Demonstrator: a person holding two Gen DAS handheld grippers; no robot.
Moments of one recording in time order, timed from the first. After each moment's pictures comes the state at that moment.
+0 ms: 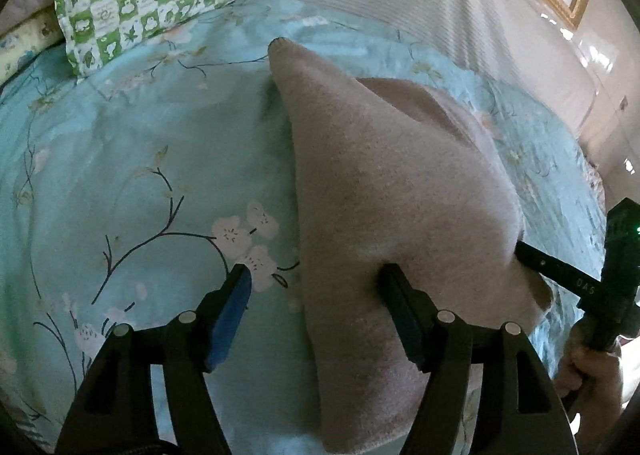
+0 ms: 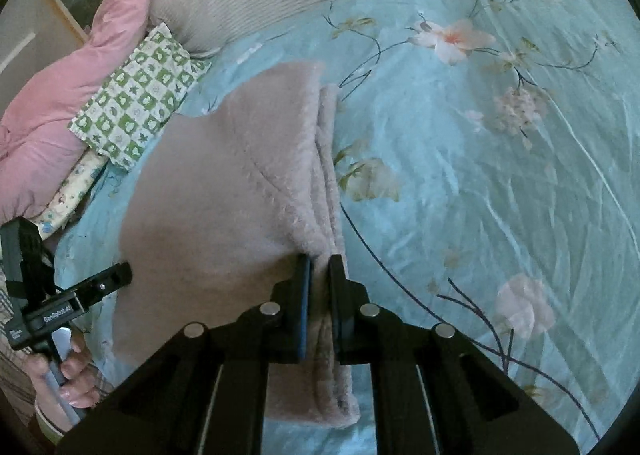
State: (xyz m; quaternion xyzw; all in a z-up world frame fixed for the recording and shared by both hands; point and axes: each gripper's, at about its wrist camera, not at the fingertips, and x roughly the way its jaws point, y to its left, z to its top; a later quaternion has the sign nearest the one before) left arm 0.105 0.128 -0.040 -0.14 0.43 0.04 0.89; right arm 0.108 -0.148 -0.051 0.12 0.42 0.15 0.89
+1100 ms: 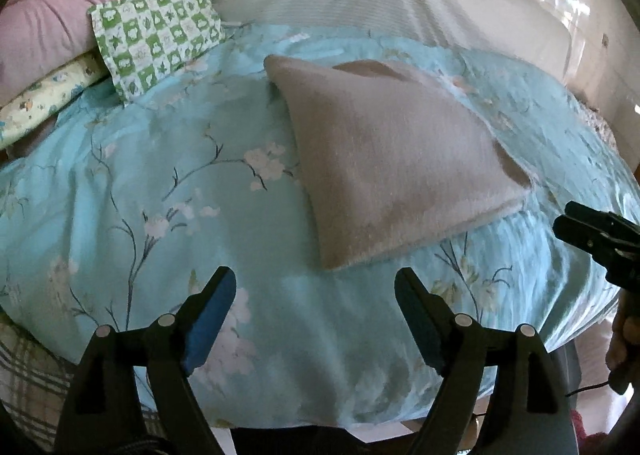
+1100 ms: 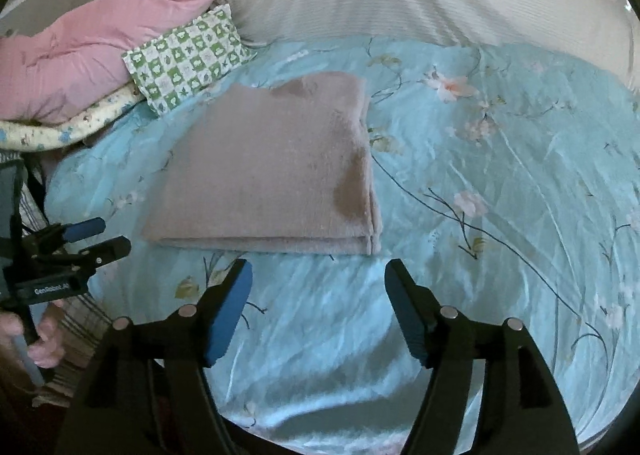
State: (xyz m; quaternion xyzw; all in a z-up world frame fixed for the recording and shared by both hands) left arm -0.019 0.071 -0.036 -0.04 0.40 0.07 0.91; right arm -0.033 -0.122 -0.025 -0.01 0.36 0.14 0.92
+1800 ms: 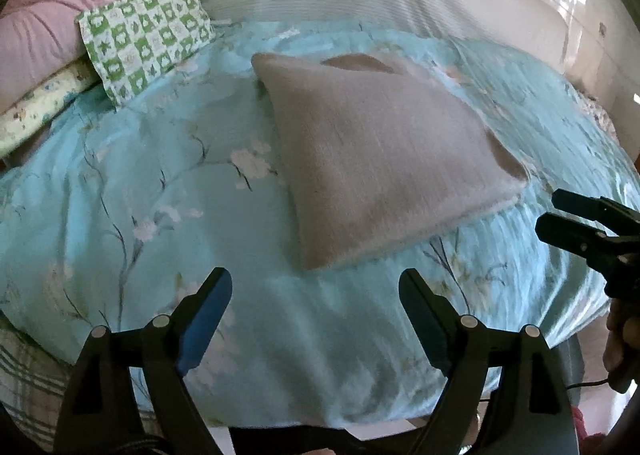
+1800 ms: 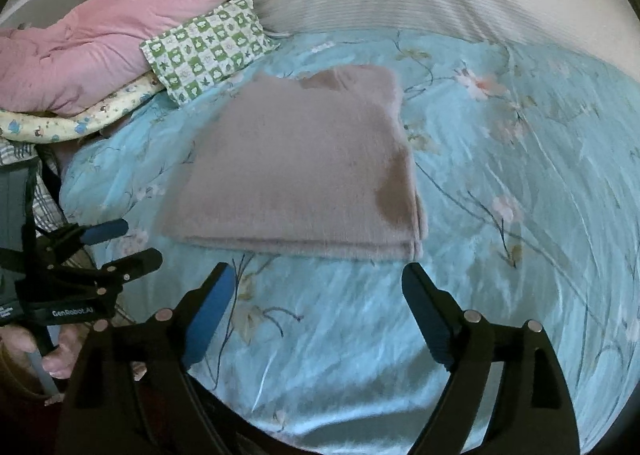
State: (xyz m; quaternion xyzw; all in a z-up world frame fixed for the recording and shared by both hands) left arm -0.007 0.063 -0.032 -0.02 0.40 0.06 0.91; right arm -0.023 -0.095 -0.026 -0.01 0.37 0.17 0.91
